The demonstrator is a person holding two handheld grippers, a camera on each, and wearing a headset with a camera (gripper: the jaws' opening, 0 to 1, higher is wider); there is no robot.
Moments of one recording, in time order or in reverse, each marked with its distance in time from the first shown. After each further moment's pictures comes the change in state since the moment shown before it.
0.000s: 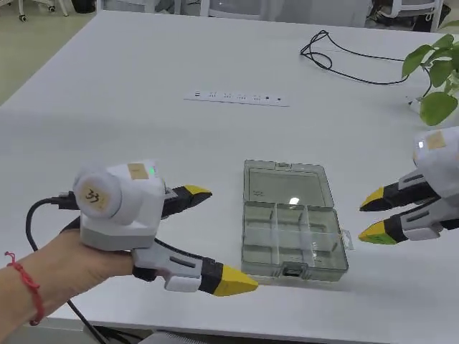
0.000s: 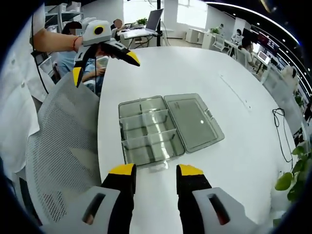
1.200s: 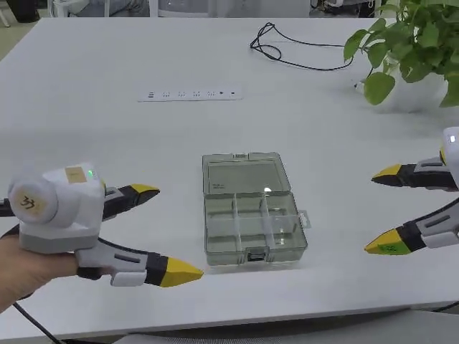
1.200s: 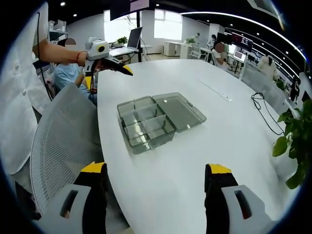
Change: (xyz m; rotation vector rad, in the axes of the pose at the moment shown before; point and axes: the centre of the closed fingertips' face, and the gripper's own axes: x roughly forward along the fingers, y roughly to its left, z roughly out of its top) left arm -0.006 0.010 -0.015 0.041 0.044 0.014; right arm -0.040 0.007 -0.045 0.120 -0.157 -0.116
